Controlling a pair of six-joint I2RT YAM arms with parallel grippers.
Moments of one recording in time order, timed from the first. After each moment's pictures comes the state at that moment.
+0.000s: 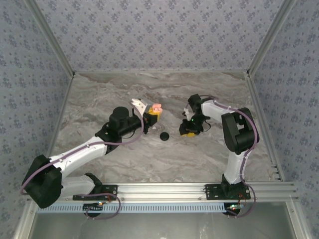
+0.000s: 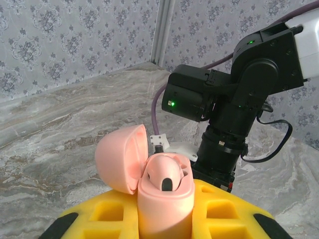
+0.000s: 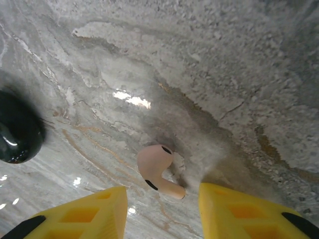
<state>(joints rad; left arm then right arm) -0.71 1.20 0.69 0.34 0.24 -0.16 0.36 1.89 1.22 -0.88 -0.39 0.15</state>
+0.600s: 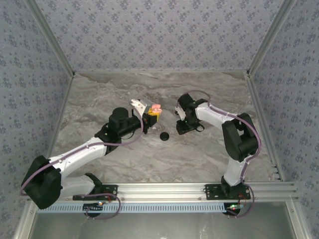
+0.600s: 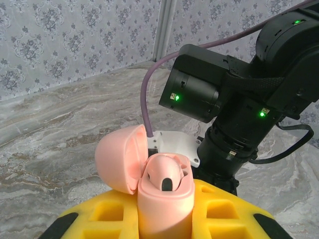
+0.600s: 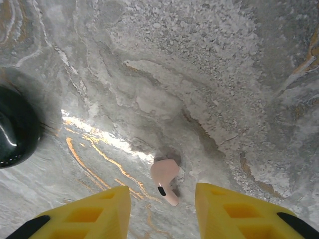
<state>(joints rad) -0.71 1.19 0.68 0.34 0.24 -0.16 0.50 1.81 1.22 -0.81 -0.10 0.03</state>
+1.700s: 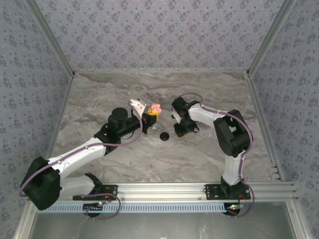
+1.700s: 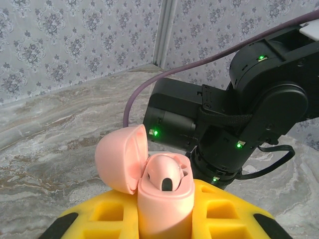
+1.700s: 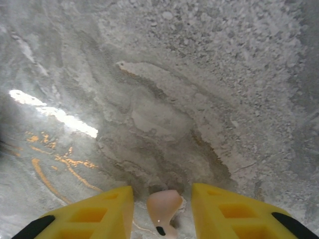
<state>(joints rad) -0.71 1.18 0.68 0.34 0.23 -0.16 0.55 1.91 1.26 -0.82 -0.01 0.01</state>
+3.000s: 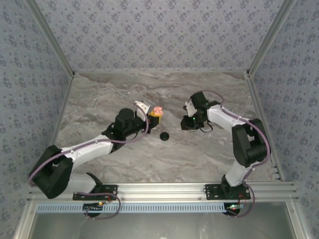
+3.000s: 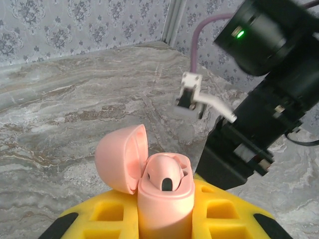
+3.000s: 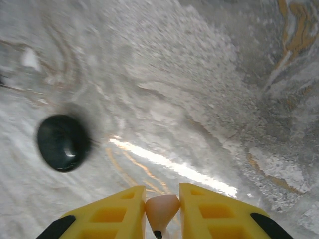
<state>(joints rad) -0.71 1.33 0.65 0.44 0.21 -0.23 0.36 1.67 1.10 -0.66 -0.37 0.18</state>
